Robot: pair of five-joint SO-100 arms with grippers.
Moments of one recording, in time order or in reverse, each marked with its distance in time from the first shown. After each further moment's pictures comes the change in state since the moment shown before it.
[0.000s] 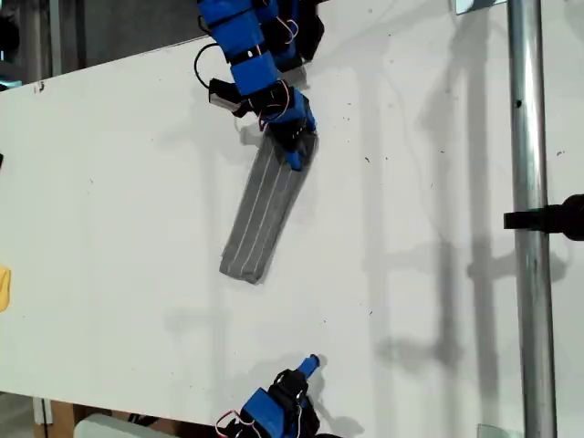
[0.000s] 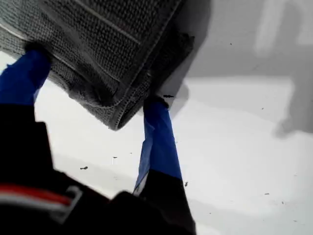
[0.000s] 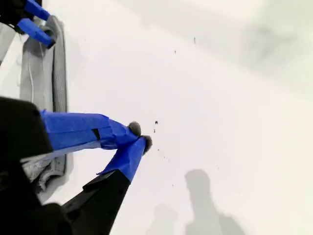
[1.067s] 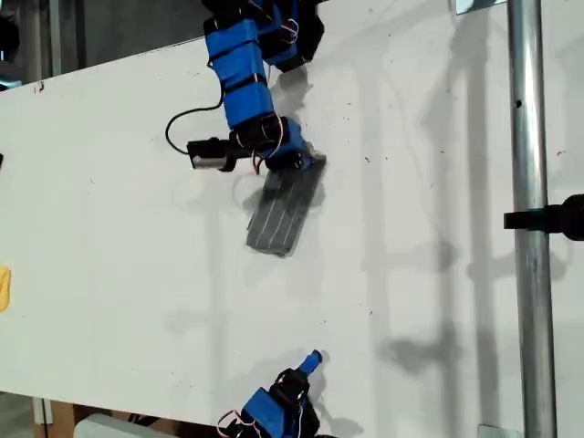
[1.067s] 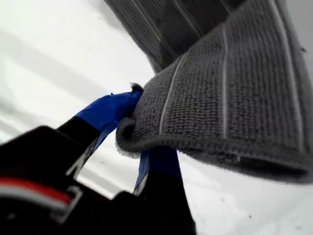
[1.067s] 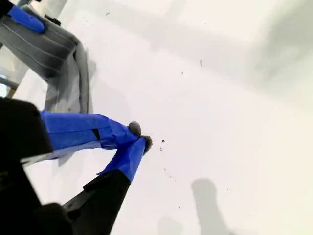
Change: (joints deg) arm 0 0.3 2.5 2.5 -4.8 2.3; arm 1 -2.1 -29.5 -65.7 41.6 -25.2
